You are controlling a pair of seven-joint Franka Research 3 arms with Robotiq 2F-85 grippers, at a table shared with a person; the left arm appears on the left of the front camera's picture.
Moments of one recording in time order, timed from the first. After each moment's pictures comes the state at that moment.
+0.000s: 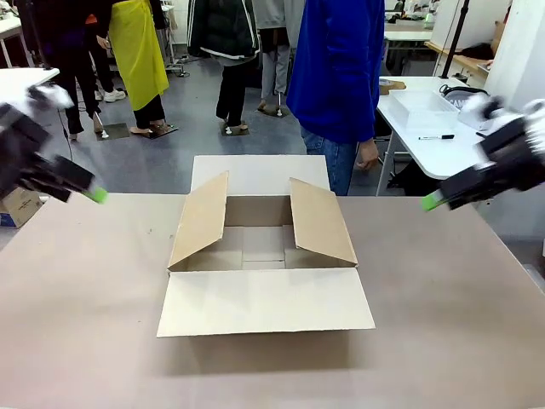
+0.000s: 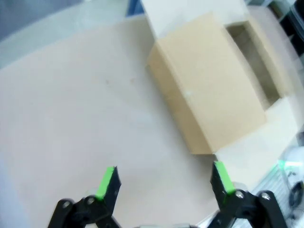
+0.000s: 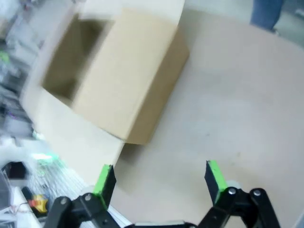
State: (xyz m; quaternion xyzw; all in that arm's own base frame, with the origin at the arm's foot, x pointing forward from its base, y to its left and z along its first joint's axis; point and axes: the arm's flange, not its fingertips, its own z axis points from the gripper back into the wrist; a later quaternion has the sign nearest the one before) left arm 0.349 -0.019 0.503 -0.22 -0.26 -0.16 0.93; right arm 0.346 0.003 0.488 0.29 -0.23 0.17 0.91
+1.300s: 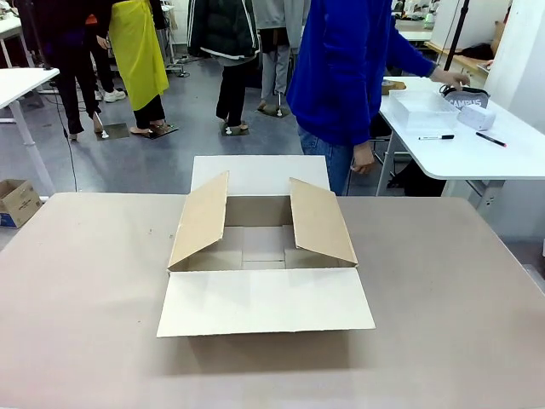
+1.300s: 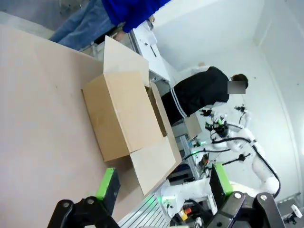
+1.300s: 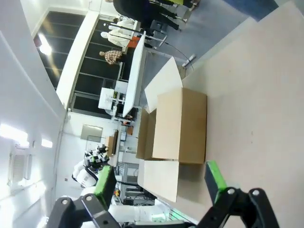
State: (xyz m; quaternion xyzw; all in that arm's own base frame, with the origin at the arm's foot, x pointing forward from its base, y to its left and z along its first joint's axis) left arm 0.278 0.170 0.467 -0.57 -0.29 0.00 0.77; right arm 0.278 -0.196 0.463 0.54 -0.28 -0.12 0.78
